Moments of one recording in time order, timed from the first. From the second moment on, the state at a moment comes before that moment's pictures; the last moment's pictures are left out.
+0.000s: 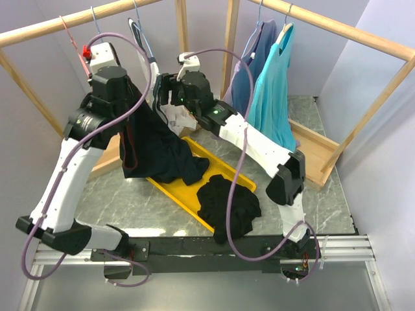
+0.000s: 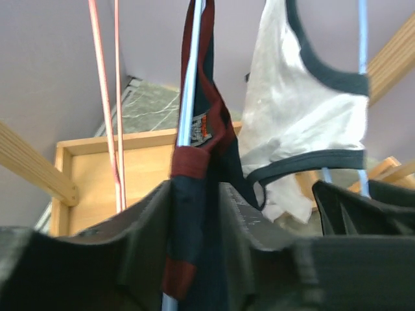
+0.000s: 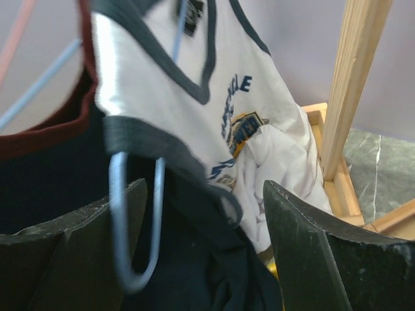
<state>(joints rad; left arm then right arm) -0.45 1.36 1.85 -0.80 -0.76 -0.34 0.81 2.03 2.12 -0.22 0.27 0.30</state>
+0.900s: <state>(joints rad) -0.84 0.96 1.29 -0.66 -0.40 -0.51 0.89 1.11 1.20 -0.10 0.27 0.41</state>
